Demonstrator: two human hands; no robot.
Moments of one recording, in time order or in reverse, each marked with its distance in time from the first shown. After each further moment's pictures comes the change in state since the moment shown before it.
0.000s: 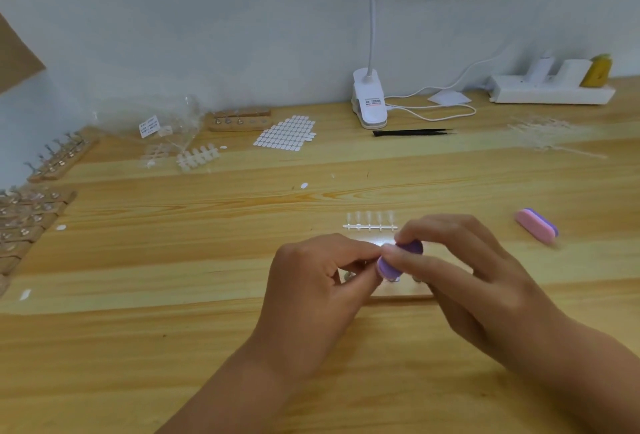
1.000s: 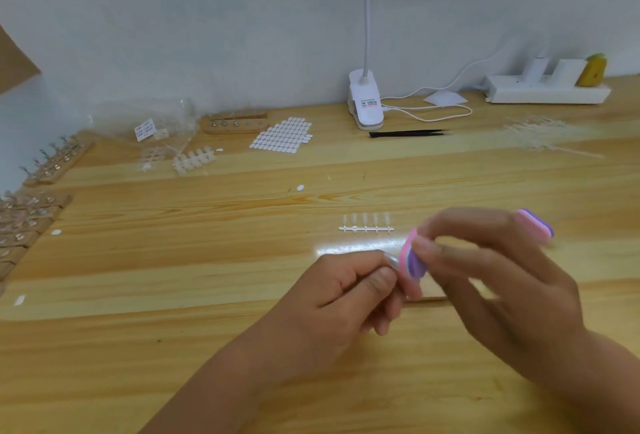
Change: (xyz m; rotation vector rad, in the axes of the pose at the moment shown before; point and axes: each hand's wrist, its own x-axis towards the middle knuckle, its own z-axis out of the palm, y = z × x) left_hand 0.002 0.005 -0.001 -0.552 -0.511 -0.245; right_hand 0.002 -0.002 -0.006 0.092 0.279 0.003
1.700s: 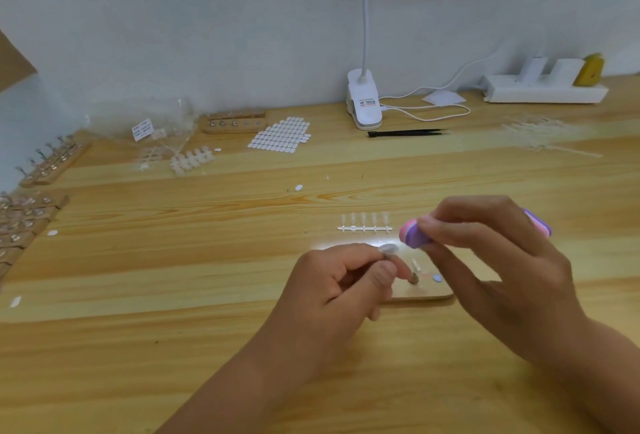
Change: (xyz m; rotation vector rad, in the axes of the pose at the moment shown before) left_hand 0.001 -0.010 0.002 0.131 0.217 0.071; right_hand 0.004 0.004 -0.001 -0.087 0.023 0.085
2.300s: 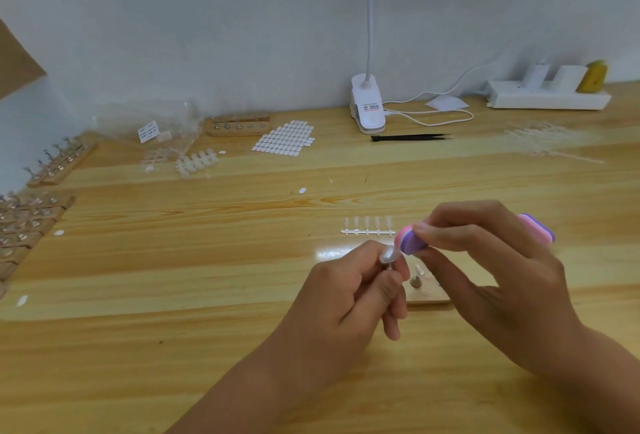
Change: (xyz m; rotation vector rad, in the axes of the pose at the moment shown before) left_hand -0.003 -0.001 0.004 0.001 -0.082 0.026; right_hand 0.002 -0.001 0.003 -0.010 -0.036 0.045
